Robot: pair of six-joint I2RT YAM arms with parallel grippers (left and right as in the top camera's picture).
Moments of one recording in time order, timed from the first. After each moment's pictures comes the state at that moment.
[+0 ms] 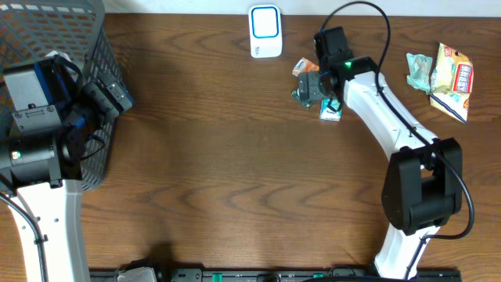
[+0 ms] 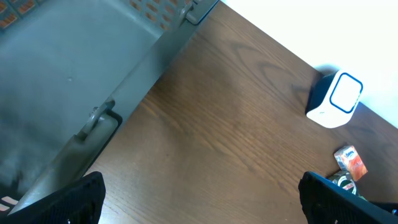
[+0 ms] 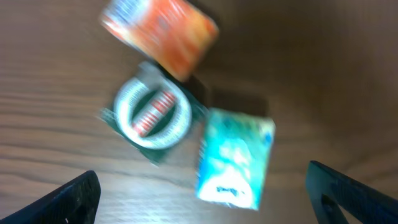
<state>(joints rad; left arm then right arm) 0.21 1.23 1.46 -1.02 0.09 -0.41 0.27 1.99 1.56 -0.75 0.16 0.24</state>
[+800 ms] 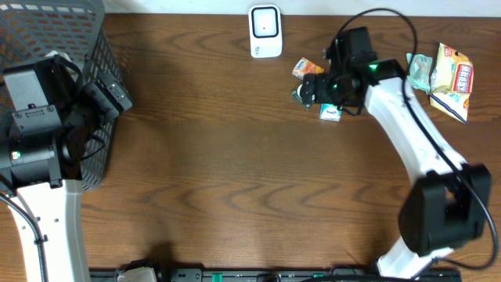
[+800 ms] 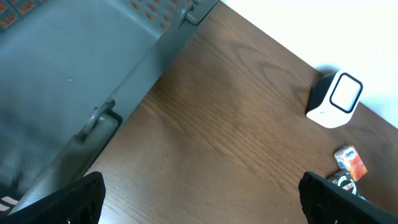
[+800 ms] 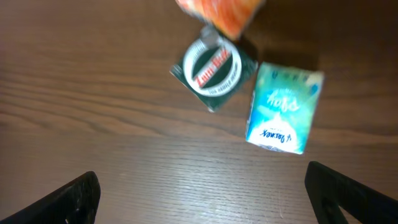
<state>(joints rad) 0.21 1.23 1.46 -1.02 0.09 -0.41 0.23 1.83 1.53 -0.82 -0.14 0.28</state>
